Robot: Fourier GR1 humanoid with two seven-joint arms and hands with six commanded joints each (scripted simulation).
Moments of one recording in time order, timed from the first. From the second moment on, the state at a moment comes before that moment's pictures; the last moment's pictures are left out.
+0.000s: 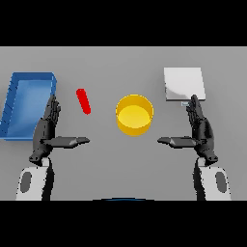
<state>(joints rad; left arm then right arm) 0.00 0.00 0.00 -1.57 0.00 0.00 0.00 0.00 0.00 0.00 -1.57 0.00 0.00 0.00</state>
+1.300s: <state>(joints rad) -0.16 0.05 -0.07 -1.38 -0.19 0.02 -0.02 0.13 -0.08 0.10 -1.71 0.22 -0.03 -0.10</state>
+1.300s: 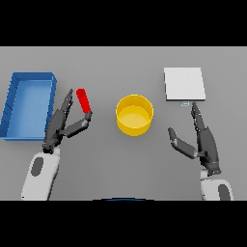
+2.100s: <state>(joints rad) -0.44 0.04 0.00 -1.02 -0.20 0.04 -0.08 0.13 -0.07 0.10 -1.72 0.21 -0.04 -0.10</state>
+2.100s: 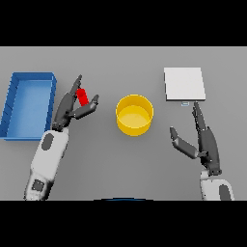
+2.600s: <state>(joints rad) -0.52 -0.01 0.08 -0.89 -0.14 0.08 -0.15 0.14 -0.09 0.09 -1.73 0.22 -0.04 -0.09</state>
